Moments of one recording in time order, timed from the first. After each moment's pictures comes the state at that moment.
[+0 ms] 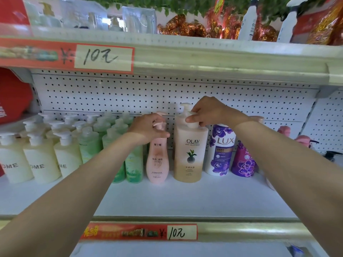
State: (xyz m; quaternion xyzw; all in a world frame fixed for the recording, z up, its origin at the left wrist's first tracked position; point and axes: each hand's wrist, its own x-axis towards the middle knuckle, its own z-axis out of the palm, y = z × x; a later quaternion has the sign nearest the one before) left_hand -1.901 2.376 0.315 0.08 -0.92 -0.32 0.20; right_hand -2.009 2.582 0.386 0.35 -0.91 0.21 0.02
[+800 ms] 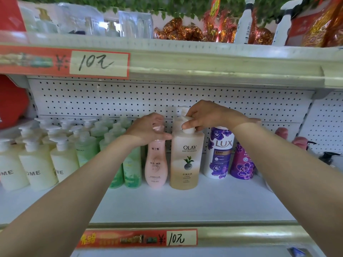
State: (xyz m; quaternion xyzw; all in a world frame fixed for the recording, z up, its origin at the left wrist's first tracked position) left_hand -1.904 2.378 0.324 0.05 -0.91 -0.38 0.17; right_hand -2.002 2.583 0.390 0.37 -0.90 0.24 -0.05
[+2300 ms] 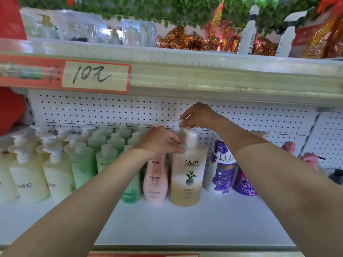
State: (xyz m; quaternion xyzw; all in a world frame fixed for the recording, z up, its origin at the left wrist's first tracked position) left_hand -1.924 2.403 0.330 0.00 -0.94 -0.32 0.15; right_hand -2.073 2.539 0.388 0.35 -0.90 0.28 0.03
